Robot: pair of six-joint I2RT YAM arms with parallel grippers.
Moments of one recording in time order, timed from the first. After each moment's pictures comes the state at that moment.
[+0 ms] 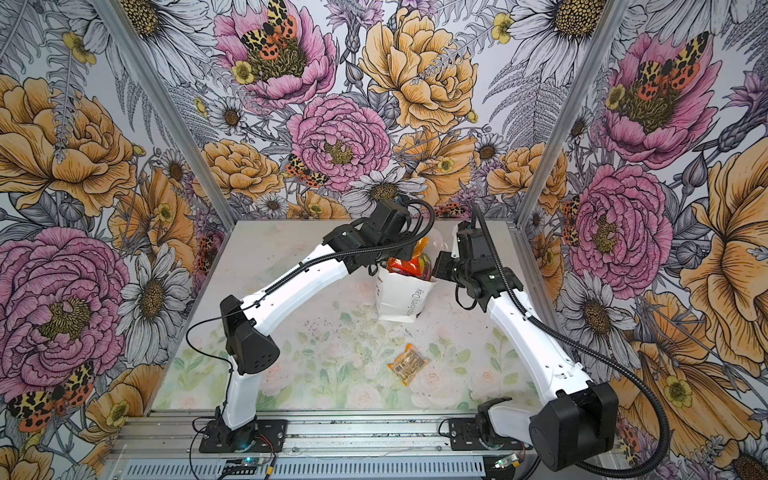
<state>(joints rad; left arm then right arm) -0.88 2.09 2.26 -0.84 -0.24 -0.37 0.25 1.25 1.16 -0.61 -0.12 0.46</state>
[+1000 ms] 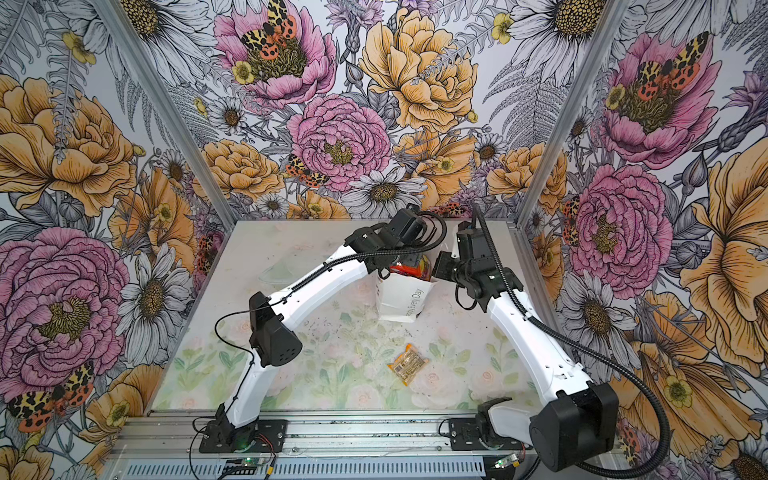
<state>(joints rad) -0.90 2.23 2.40 -0.95 -0.40 -0.31 0.25 1.25 1.16 -0.61 -0.12 0.47</state>
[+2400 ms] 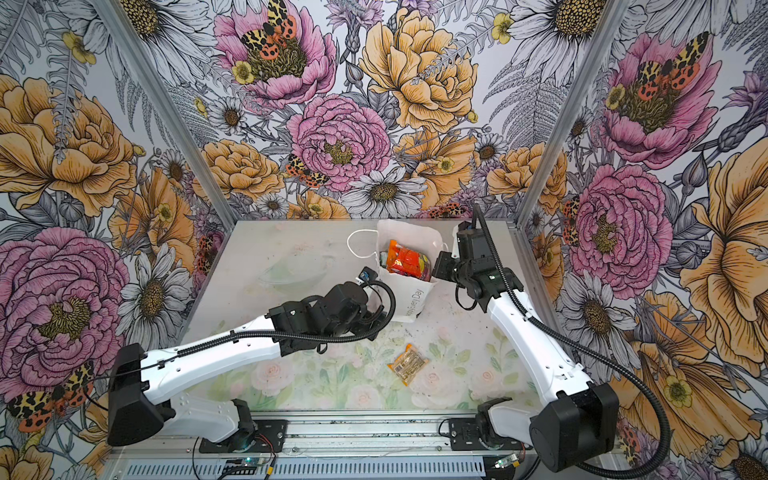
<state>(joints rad) -1.09 1.38 1.15 -0.56 -0.38 -0.30 0.25 1.25 1.16 -0.61 -0.12 0.47</state>
